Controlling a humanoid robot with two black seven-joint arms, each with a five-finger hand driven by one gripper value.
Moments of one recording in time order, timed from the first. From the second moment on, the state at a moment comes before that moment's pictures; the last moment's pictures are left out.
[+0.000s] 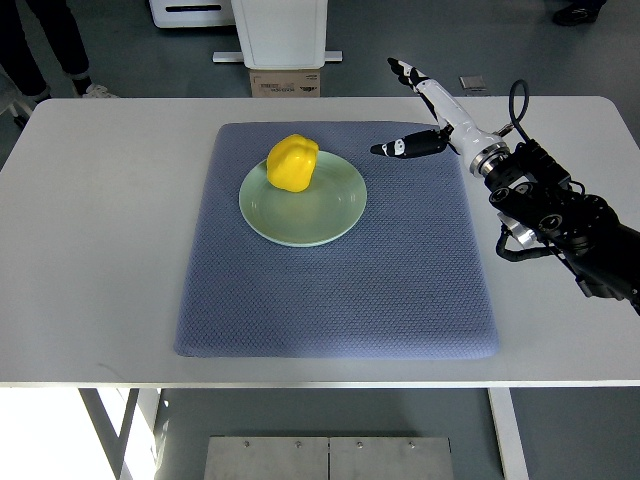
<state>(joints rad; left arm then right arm) -0.01 0.00 -0.17 -0.20 0.04 0.15 0.02 1.11 -0.08 -0.09 0.41 -0.36 -0.14 0.61</state>
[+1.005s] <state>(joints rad) -0.01 0.00 -0.17 -0.20 0.04 0.15 0.02 0.94 -0.13 0.23 0.41 -0.11 -0.14 0.61</state>
